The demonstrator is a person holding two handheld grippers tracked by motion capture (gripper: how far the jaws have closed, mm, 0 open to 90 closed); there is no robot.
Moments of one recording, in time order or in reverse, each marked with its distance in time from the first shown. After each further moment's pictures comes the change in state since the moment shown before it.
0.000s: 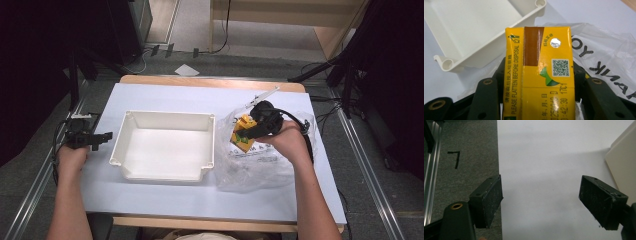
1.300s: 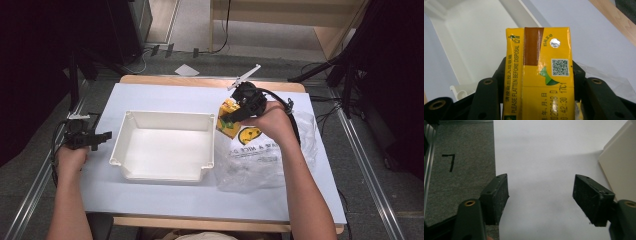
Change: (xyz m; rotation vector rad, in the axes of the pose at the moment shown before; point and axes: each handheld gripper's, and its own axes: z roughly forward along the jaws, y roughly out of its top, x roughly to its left) left arm 0.003 -0.002 -0.002 -0.034 -0.039 -0.010; right arm 0.009 0.064 0.001 0.003 0.032 -0.067
